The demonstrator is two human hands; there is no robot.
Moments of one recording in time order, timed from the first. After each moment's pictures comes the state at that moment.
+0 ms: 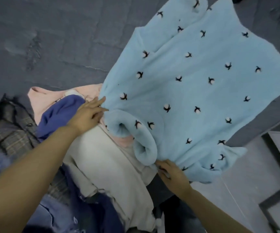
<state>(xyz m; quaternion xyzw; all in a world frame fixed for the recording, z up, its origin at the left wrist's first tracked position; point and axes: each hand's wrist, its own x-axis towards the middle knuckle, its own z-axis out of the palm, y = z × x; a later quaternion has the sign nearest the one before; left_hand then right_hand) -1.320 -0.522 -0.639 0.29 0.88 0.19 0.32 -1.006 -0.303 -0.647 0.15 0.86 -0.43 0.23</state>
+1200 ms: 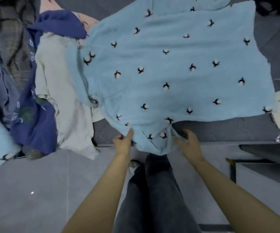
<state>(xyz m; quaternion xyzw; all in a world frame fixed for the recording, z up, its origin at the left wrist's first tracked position) -0.945 -0.245 -0.613 -0.59 0.50 0.61 0.17 -0.947 -0.018 -0.631 0.23 0.81 -0.43 0.33</state>
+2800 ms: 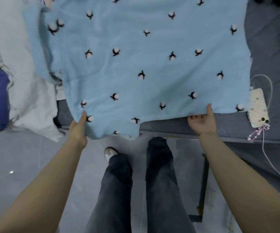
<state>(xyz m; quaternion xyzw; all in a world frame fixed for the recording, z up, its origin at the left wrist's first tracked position) -0.914 -0.272 -0.679 -0.59 0.50 0.63 0.05 -1.021 0.106 -0.657 0.52 0.28 -0.80 0.09</state>
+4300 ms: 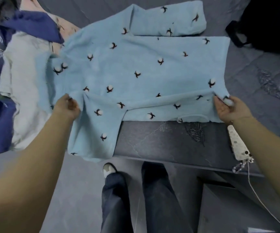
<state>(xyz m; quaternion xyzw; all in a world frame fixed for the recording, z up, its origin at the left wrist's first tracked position) -1.092 -0.285 -0.592 -0.62 0.30 0.72 -0.07 -1.212 0.215 -0.607 0.54 0.38 -0.73 0.17</state>
